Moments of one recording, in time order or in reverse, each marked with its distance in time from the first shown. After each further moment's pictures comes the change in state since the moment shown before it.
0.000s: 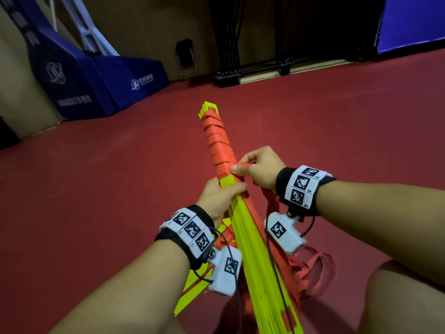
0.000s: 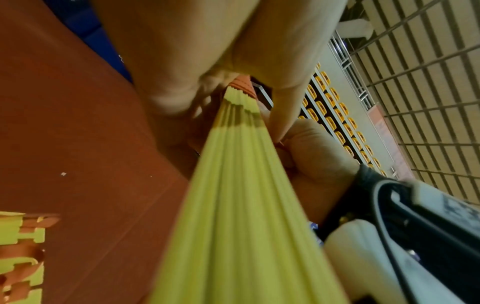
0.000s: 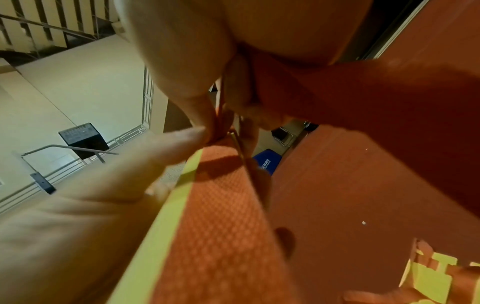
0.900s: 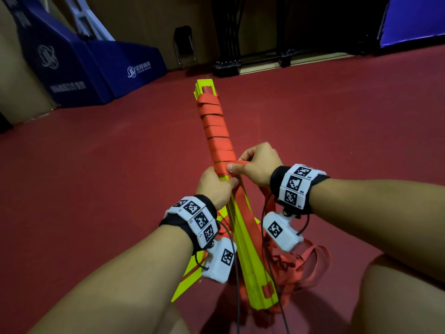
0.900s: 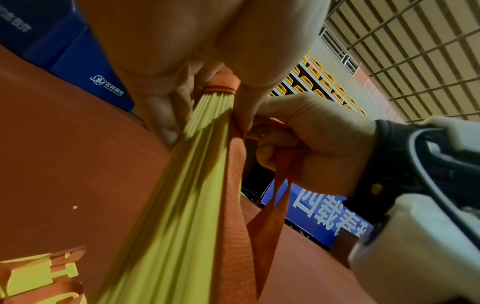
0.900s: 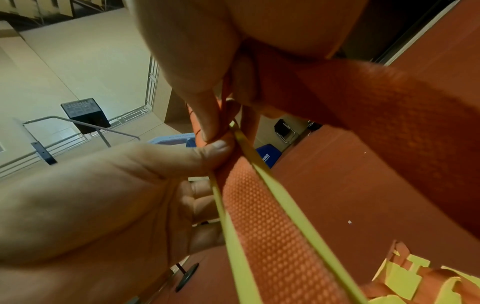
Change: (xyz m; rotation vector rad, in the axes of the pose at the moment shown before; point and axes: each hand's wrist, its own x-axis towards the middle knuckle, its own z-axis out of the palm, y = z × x) left_hand 0.022 -0.018 -0.008 0.450 0.208 0.092; right_hand -0.010 0.004 0.011 -0.171 0.094 0.077
